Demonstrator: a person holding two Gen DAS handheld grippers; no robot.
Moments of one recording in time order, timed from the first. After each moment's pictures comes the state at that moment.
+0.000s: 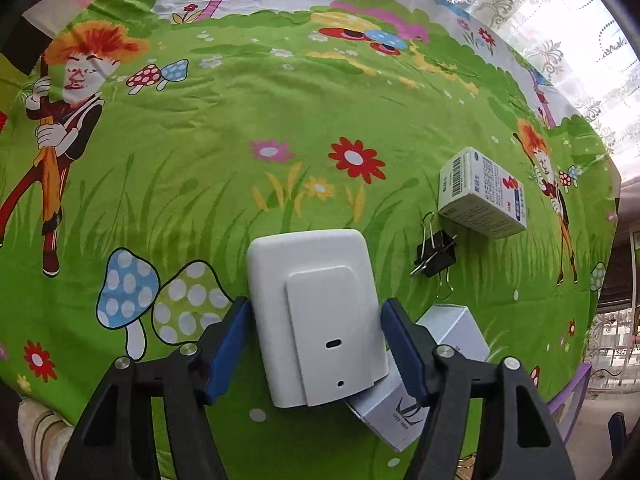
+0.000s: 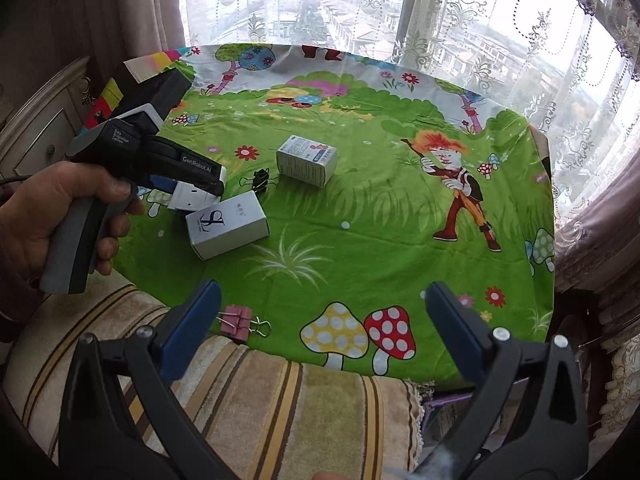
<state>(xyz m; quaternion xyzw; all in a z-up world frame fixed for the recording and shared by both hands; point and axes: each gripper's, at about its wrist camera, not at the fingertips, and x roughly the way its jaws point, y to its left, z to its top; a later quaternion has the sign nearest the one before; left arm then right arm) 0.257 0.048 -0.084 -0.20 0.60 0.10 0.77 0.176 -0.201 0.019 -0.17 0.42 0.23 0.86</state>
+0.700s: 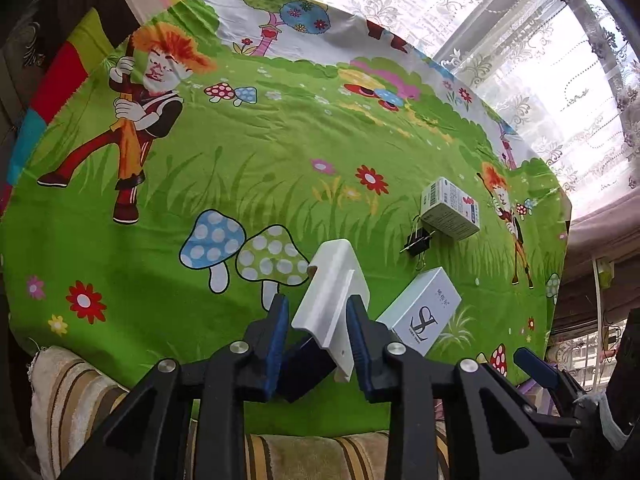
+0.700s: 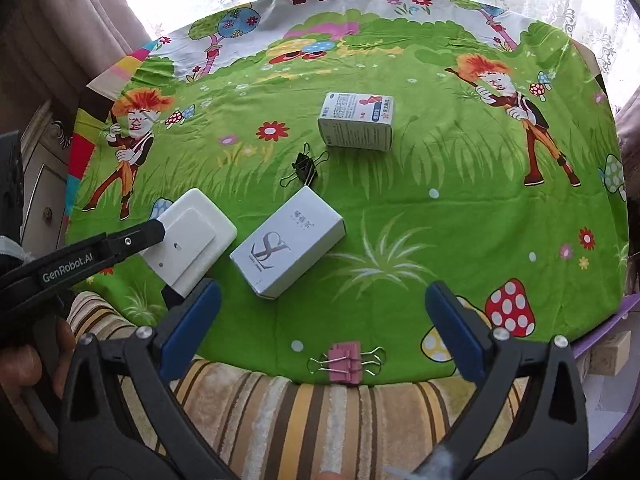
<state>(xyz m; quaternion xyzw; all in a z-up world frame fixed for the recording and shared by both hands) 0.152 0.089 -0.025 -0.27 0.51 0.10 0.81 0.217 -0.124 -0.025 -0.04 0.55 0.19 0.81</state>
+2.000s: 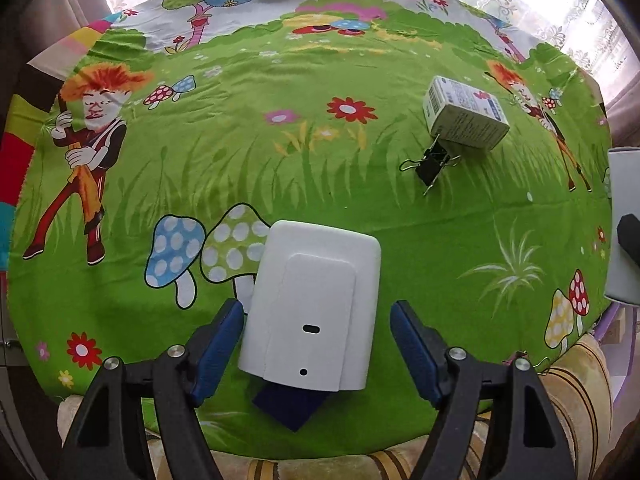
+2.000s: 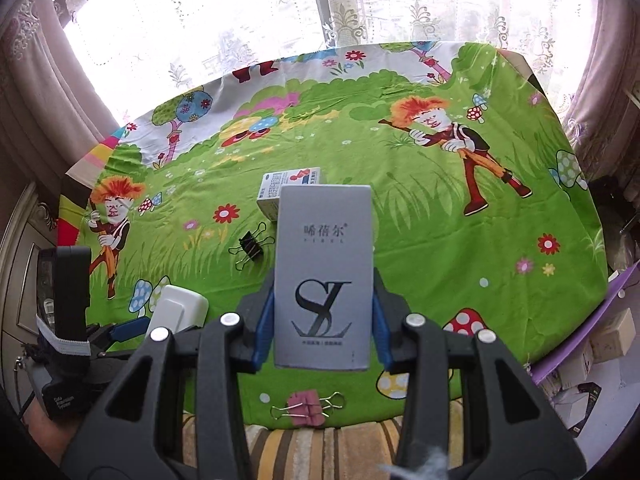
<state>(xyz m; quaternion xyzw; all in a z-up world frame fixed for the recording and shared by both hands) 0.202 0.030 -0.074 -0.07 0.60 0.09 0.80 0.224 -0.179 0.003 0.03 0.45 0.13 0.88</state>
